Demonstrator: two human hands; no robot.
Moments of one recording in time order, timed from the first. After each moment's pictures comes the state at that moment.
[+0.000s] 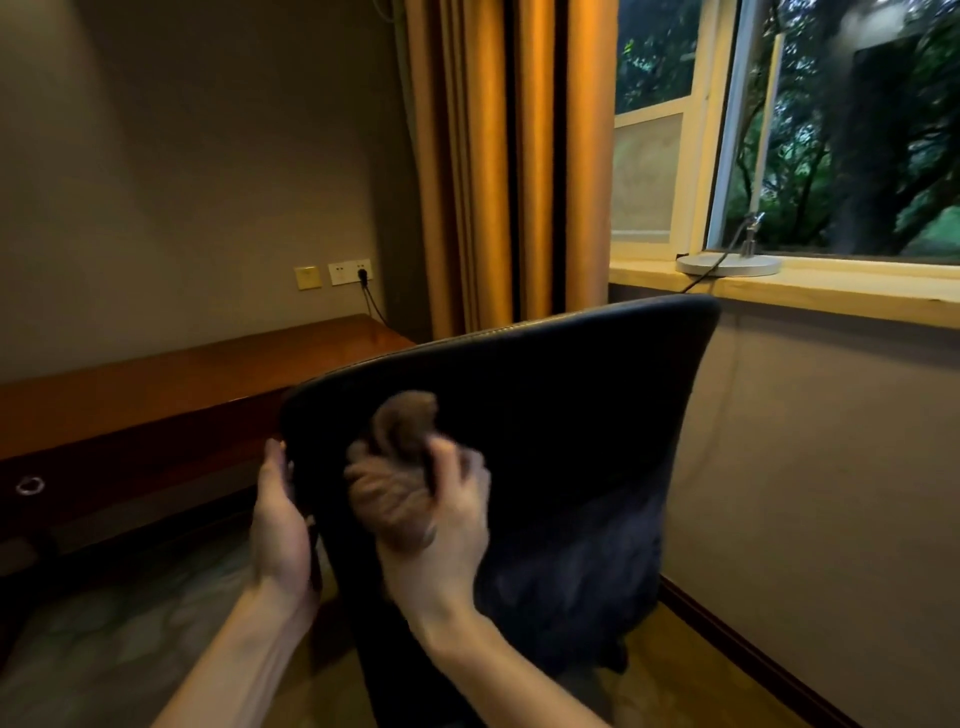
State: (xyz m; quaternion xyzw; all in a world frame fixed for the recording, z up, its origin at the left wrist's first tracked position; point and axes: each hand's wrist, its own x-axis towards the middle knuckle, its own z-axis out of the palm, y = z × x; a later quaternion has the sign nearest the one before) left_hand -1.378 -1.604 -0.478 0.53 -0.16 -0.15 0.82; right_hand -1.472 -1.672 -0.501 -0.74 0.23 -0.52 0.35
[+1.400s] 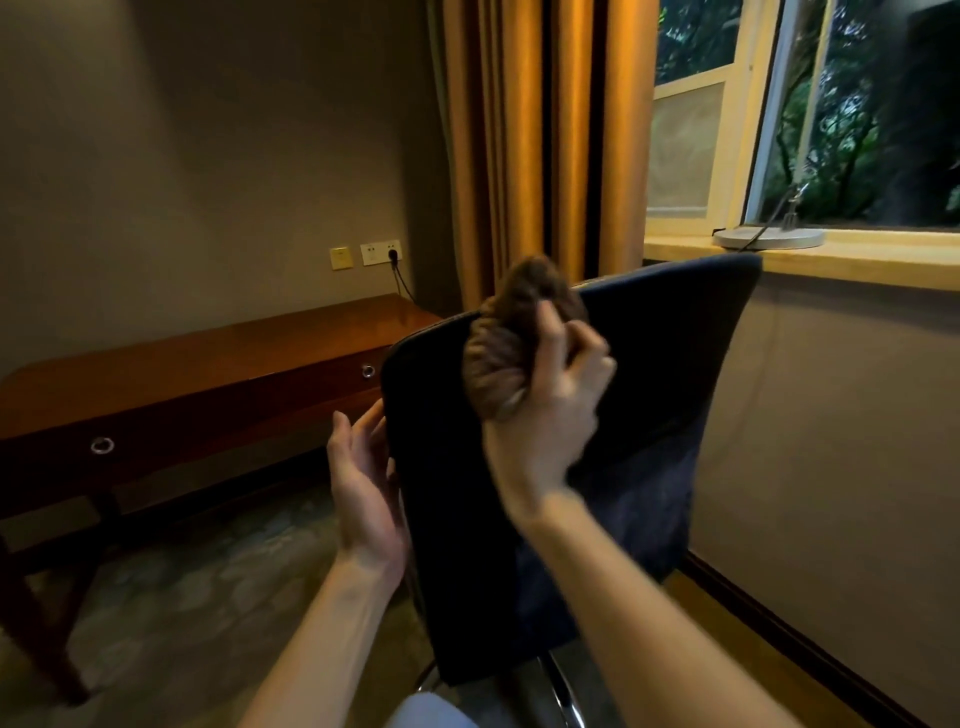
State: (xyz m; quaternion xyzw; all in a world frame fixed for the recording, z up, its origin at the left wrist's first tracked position) left_hand -1.412 -1.589 -0.487 0.46 -0.21 -0.19 0.84; right_hand -1.480 -1.706 -0.459 -0.69 0.27 -0.66 0.13
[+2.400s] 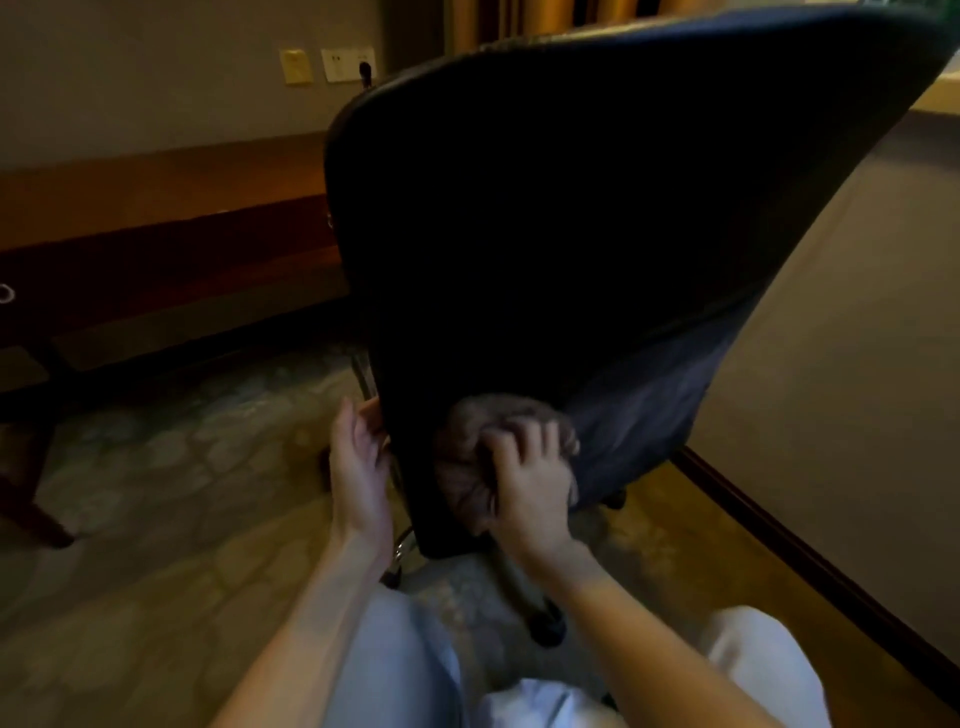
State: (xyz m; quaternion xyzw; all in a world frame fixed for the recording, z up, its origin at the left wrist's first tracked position) left_hand -1.364 -1.615 -0.645 0.56 -0.09 -0.20 0.80; right_hand -1.467 -1.742 -0.706 -0.88 0.15 -0.44 0.05
